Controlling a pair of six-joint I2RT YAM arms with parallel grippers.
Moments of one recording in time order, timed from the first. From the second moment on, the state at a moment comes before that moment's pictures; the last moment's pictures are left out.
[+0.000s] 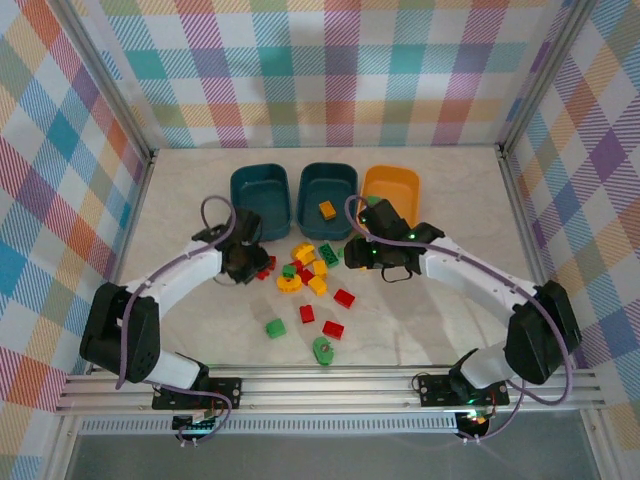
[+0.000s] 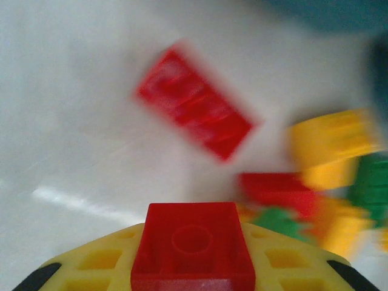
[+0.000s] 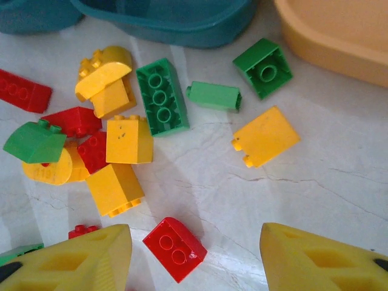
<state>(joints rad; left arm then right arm) -0.38 1.45 0.99 -0.68 0.05 -0.97 0.68 1.41 1.08 -0.66 0.00 0.51</state>
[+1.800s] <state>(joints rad) -0.25 0.88 0.60 -0.62 0.18 -0.98 1.32 1.74 1.16 -0.82 -0.01 0.68</state>
